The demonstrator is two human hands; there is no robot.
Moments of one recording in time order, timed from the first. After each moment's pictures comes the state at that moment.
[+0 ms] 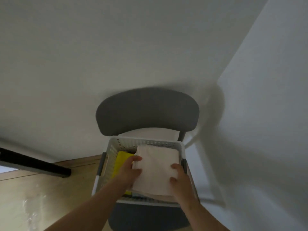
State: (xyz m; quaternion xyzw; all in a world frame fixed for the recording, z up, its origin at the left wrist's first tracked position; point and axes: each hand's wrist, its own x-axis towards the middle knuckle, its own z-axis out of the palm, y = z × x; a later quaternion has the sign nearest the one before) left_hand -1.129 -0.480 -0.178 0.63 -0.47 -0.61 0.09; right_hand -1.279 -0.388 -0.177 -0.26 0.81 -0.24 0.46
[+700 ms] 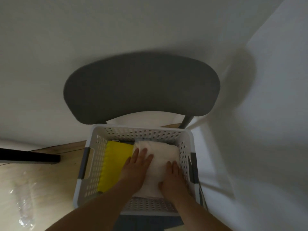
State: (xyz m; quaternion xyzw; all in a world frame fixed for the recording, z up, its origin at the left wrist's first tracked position) left_hand -1.152 -0.489 -0.278 0.39 -0.85 -0.19 -0.30; right_hand -1.267 -0.410 -0.266 -0.38 0.79 0.07 0.47
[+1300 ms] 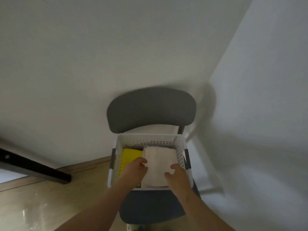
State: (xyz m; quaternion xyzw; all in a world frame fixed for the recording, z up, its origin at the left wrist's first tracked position) left_hand -1.099 -0.462 -0.152 0.56 -0.68 -0.47 -0.02; right_hand -1.225 -0.376 -0.144 -0.26 0.84 -0.20 0.42
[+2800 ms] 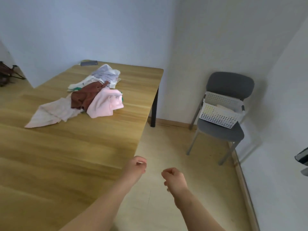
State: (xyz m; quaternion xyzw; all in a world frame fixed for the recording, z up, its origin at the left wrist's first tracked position) left_hand -0.566 0.193 -0.040 0.68 -0.44 -0.51 0.30; right_hand -0.711 0.223 -0.034 -0.36 0.69 -0.30 0.55
